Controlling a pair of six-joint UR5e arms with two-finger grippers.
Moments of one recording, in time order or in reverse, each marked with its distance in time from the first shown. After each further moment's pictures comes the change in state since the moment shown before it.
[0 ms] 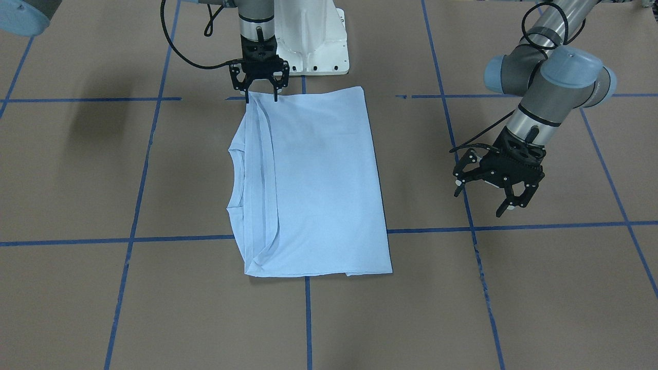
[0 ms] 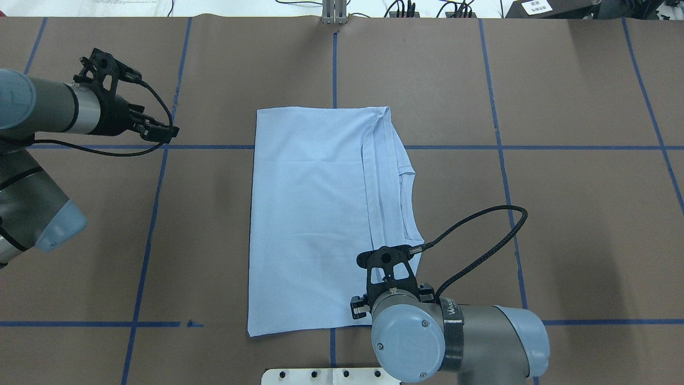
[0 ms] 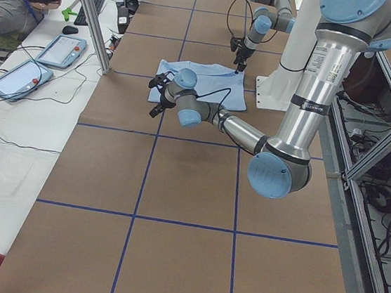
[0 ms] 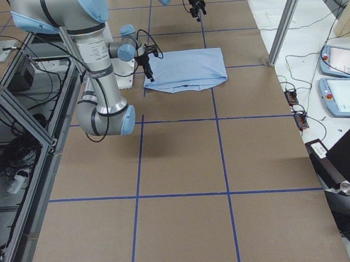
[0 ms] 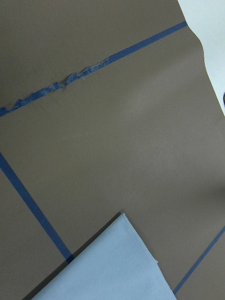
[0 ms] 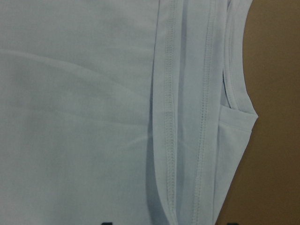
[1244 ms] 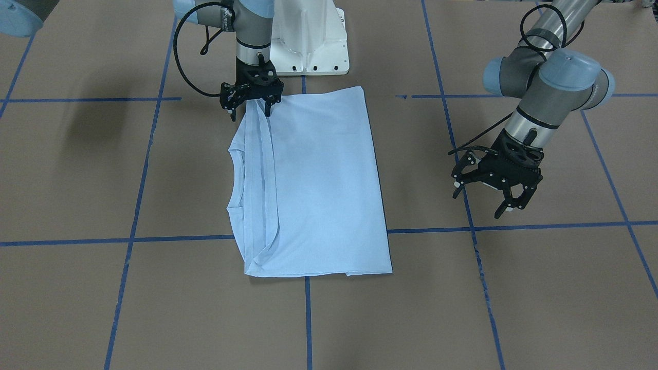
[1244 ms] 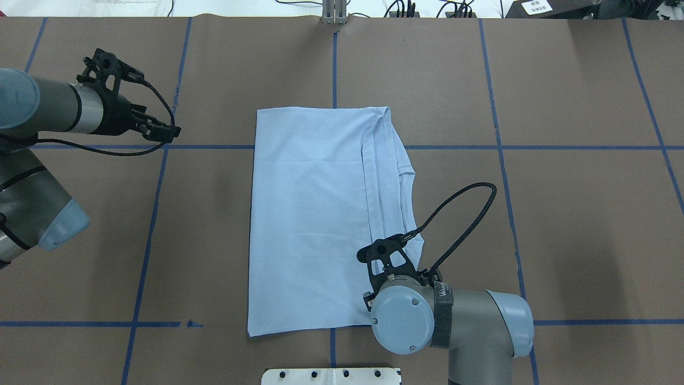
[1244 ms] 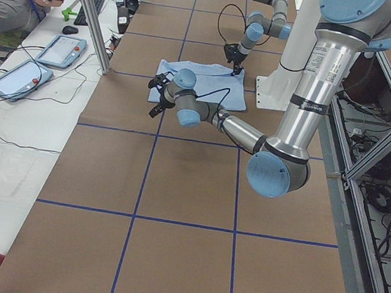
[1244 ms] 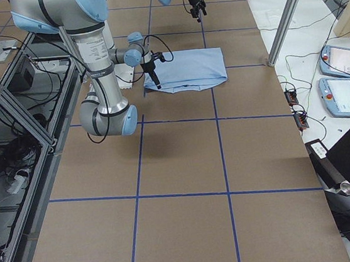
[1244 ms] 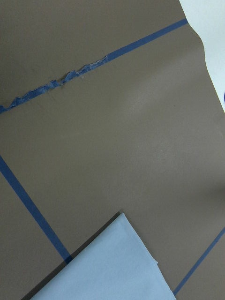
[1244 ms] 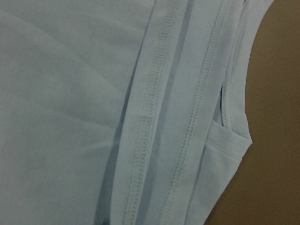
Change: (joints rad) left arm 0.002 -0.008 0.013 -0.002 -0.002 -0.001; right arm 0.041 0.000 -0.100 -0.010 0.014 -0.203
